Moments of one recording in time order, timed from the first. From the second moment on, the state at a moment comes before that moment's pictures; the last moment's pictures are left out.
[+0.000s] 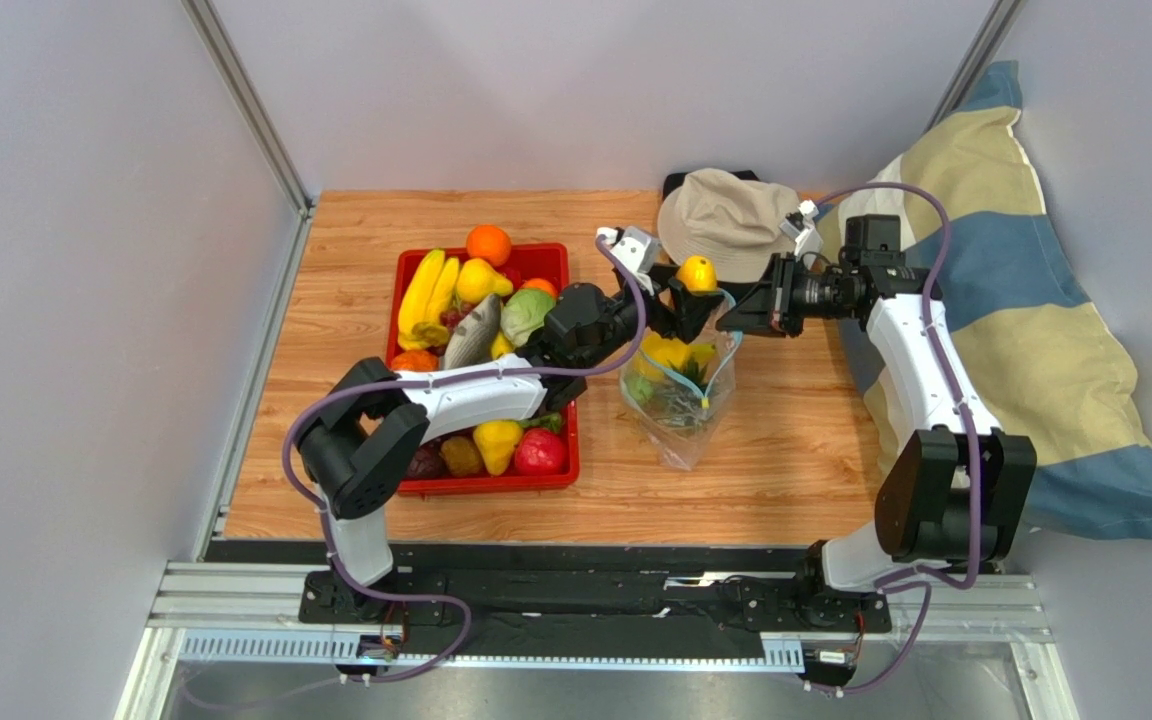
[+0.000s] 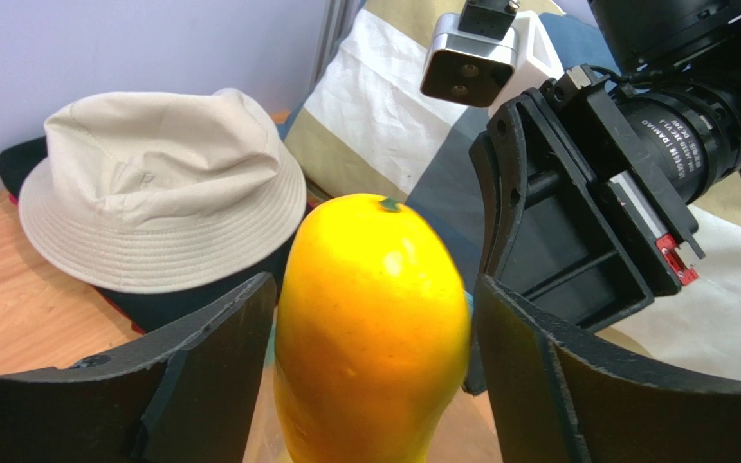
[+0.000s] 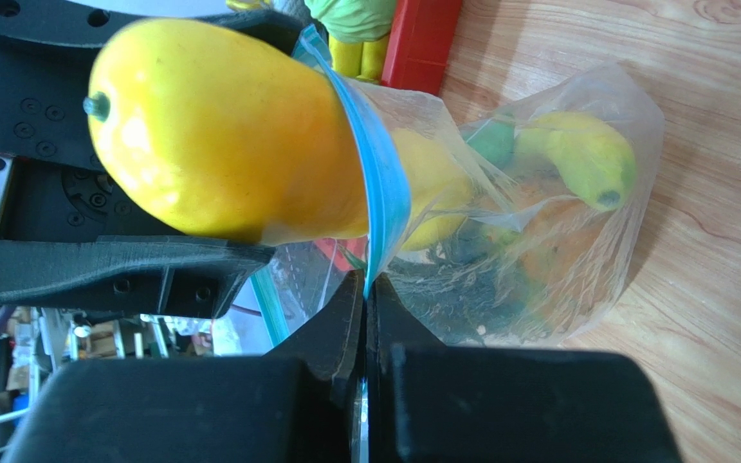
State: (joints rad) left arm -0.88 1.81 1.19 0.79 0.02 -0.28; right arm -0.06 1.48 1.29 -0.76 -1.02 0.23
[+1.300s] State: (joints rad) left arm -0.66 1.53 1.38 -0.35 0.49 -0.12; right arm -0.02 1.50 1.34 -0.86 -1.04 0.04
